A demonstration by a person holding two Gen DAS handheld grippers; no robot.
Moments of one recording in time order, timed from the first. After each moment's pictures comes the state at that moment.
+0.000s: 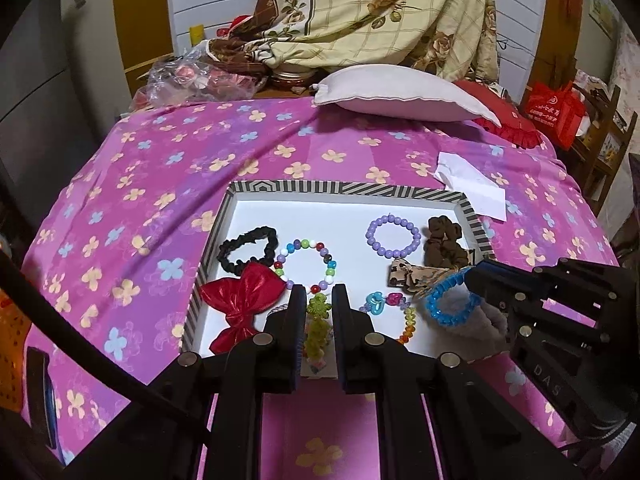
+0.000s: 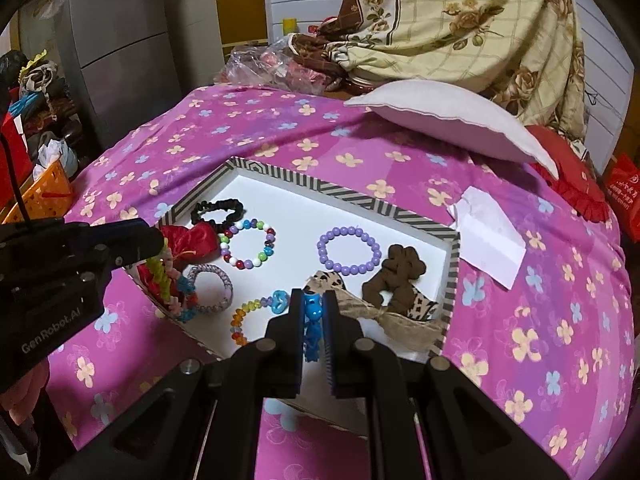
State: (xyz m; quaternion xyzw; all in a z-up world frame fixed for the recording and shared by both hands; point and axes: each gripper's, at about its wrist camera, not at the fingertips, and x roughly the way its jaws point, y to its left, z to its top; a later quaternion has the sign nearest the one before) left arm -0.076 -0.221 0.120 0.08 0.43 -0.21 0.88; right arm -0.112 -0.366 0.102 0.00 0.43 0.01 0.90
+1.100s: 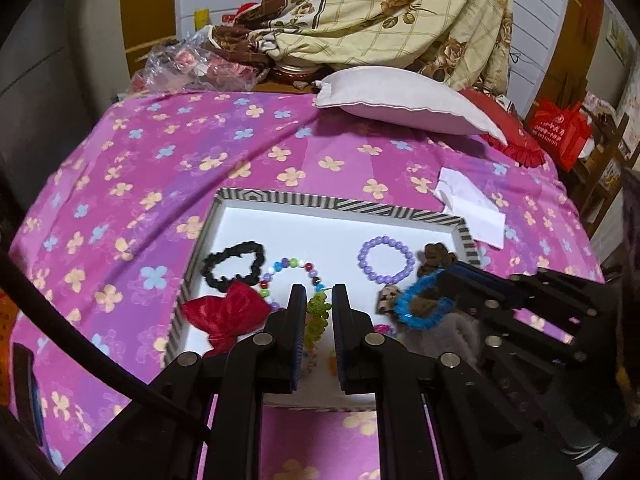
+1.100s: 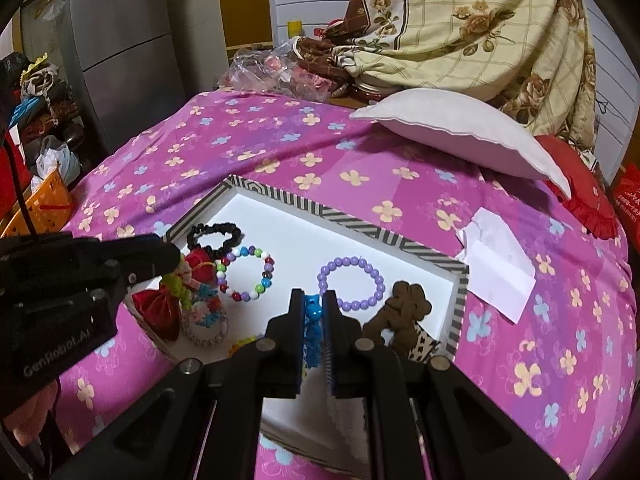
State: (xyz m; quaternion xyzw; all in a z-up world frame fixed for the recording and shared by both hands) left arm -0.041 -0.235 0.128 0.03 0.46 -0.21 0.86; right arm -0.070 -0.369 0.110 0.00 0.43 0.03 0.90
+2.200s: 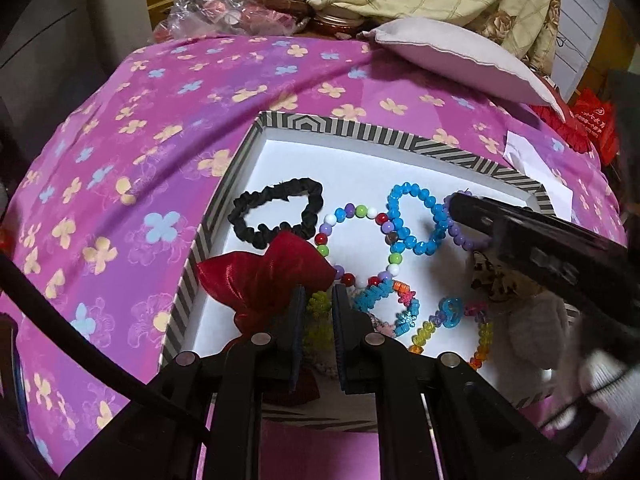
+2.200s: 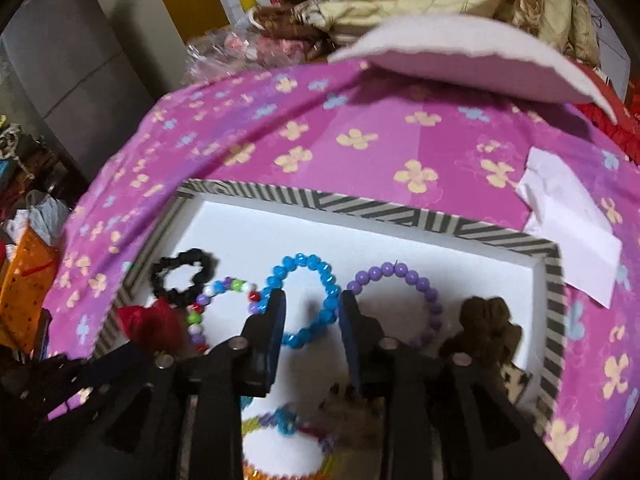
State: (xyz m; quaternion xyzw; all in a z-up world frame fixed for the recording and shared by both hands) left arm -0.014 -0.207 0.048 0.04 0.50 -0.15 0.85; right arm -0.006 -0.381 0.041 0.11 0.46 0.02 0.88
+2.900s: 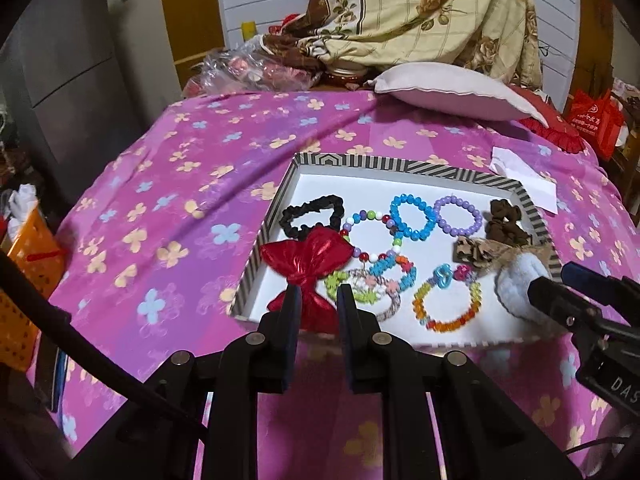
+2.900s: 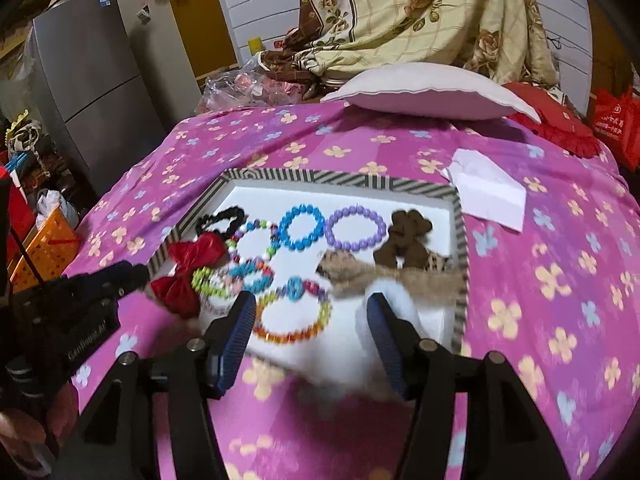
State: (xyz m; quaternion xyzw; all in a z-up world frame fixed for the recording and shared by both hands) left arm -0.097 -0.179 0.090 0.08 0.41 -0.12 0.90; right arm -0.153 -0.365 0.081 0.10 0.40 -0.01 0.91
